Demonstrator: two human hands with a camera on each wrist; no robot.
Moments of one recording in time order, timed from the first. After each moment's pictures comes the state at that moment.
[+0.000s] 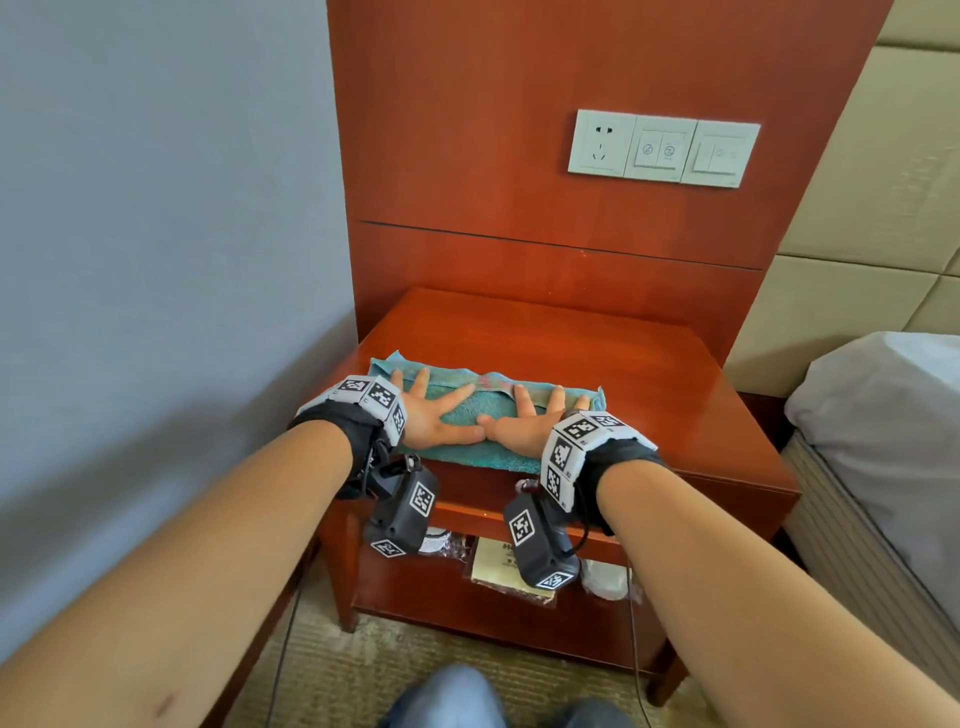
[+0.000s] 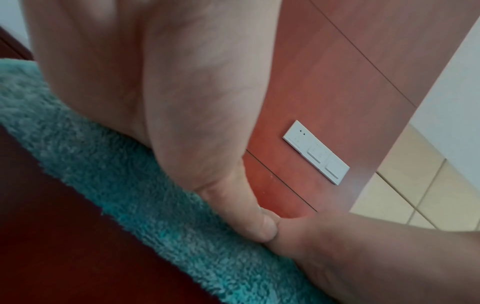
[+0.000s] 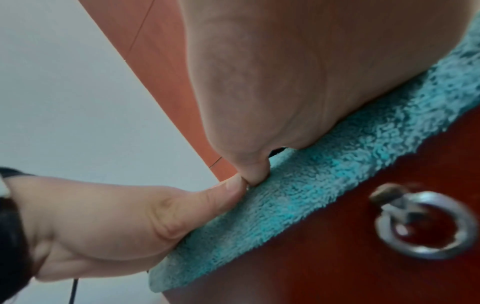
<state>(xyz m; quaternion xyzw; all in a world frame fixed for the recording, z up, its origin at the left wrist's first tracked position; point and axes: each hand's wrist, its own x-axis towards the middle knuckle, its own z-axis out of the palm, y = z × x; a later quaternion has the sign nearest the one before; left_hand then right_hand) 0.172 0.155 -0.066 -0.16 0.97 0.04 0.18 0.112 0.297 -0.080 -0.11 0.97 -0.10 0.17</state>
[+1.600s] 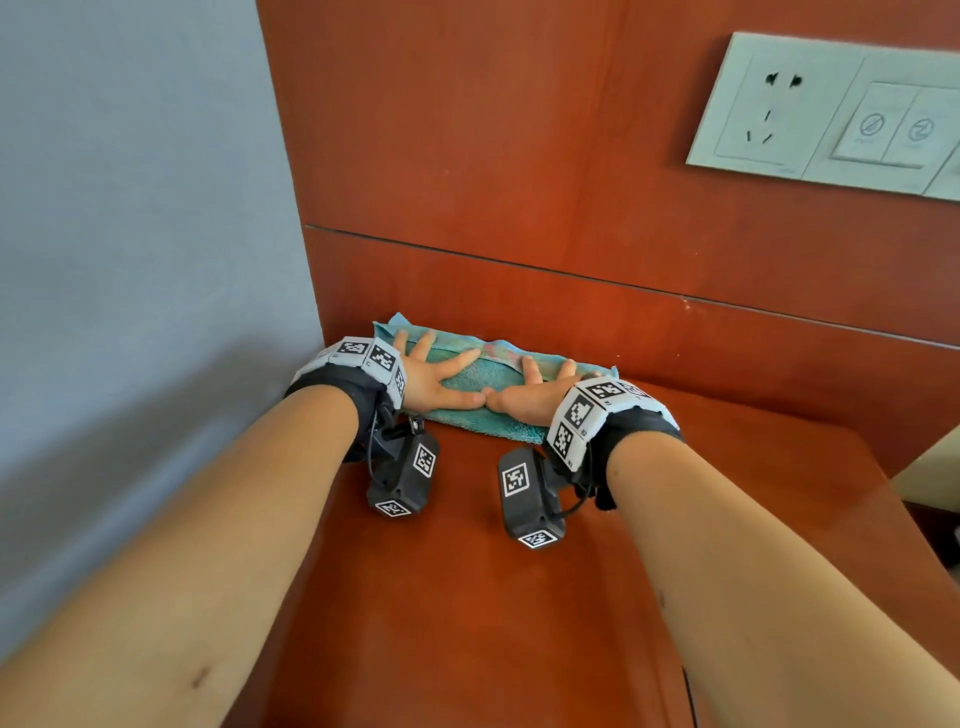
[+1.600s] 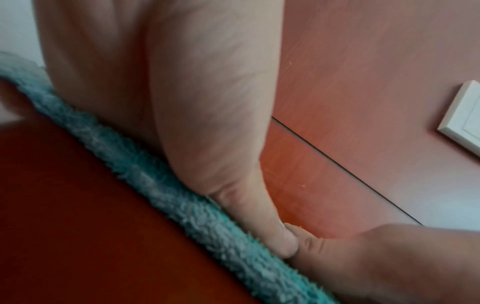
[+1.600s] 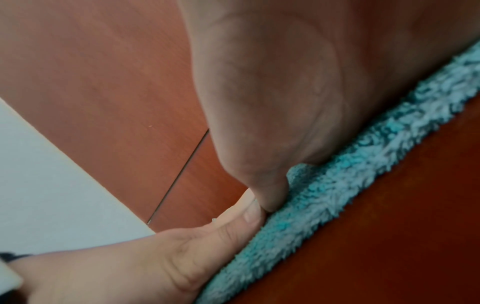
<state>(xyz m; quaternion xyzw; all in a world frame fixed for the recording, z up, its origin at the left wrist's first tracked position) -0.086 0.014 -0.056 -0.18 0.96 0.07 0.21 -0.144 0.161 -0.051 -0.13 0.95 -0.07 0.26</state>
